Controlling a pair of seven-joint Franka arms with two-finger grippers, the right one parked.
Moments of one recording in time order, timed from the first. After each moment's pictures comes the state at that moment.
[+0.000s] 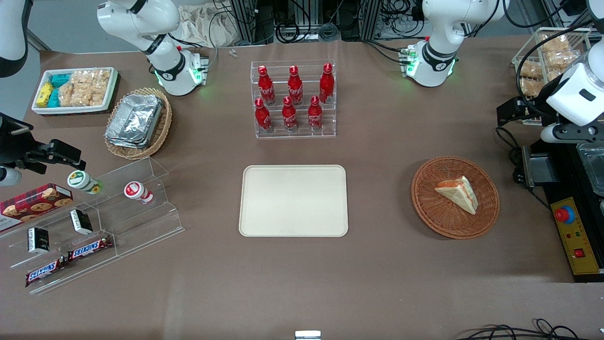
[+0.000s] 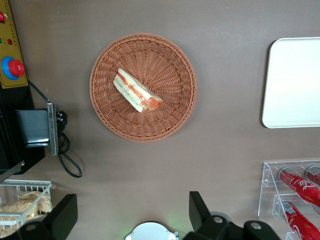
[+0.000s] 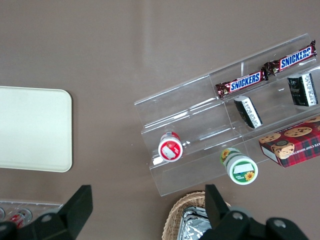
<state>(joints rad) -0.14 -0.02 0.06 -1.56 0.00 1.45 -0.04</state>
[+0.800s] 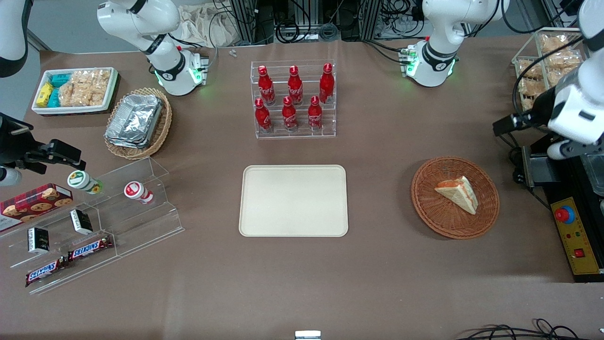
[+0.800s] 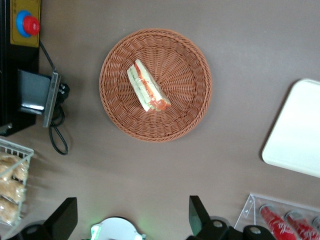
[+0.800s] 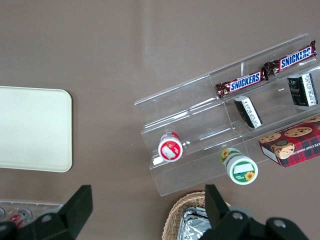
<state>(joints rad) -0.14 0.05 0.06 -1.57 0.01 1.49 -0.37</state>
